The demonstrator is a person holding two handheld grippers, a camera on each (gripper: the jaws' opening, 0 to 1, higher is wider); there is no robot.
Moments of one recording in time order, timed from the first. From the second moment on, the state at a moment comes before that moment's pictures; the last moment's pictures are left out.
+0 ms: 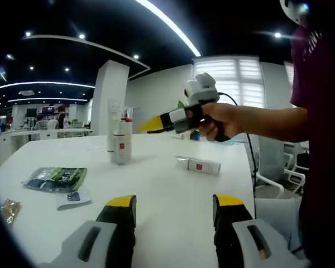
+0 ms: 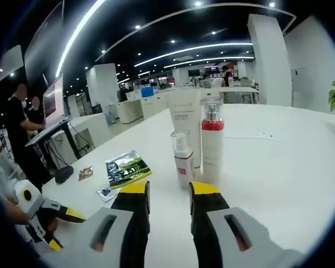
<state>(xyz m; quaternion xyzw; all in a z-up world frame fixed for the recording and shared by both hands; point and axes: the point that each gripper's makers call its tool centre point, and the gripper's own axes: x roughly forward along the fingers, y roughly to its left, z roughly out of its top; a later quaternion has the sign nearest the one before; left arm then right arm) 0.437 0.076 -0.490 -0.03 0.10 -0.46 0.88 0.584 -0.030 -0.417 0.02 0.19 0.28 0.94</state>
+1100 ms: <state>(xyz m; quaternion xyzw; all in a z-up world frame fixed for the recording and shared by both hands) 0.439 0.079 -0.488 -0.04 0.10 -0.45 0.89 0.516 -0.108 -0.498 -0.02 0.32 0.24 0.92</state>
